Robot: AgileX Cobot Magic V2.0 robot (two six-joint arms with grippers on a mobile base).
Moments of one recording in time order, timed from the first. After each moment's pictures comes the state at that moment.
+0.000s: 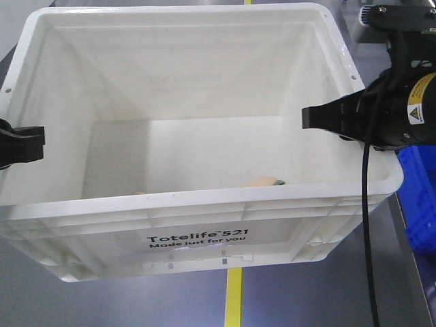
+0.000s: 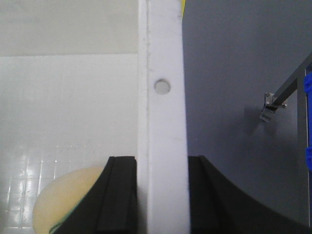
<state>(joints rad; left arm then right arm) -0.44 0.88 -0.91 0.19 0.80 -0.40 0.63 1.18 -1.10 -0.45 0.93 0.65</state>
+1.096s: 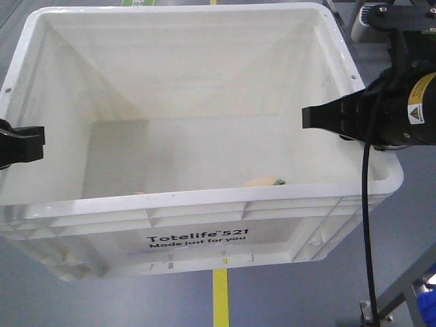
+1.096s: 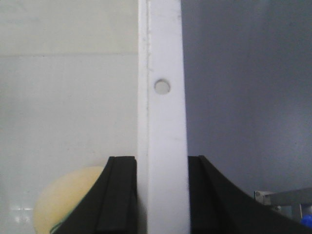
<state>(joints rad) -0.44 0.88 -0.91 0.19 0.80 -0.40 0.63 1.18 -1.10 -0.45 0.93 0.65</state>
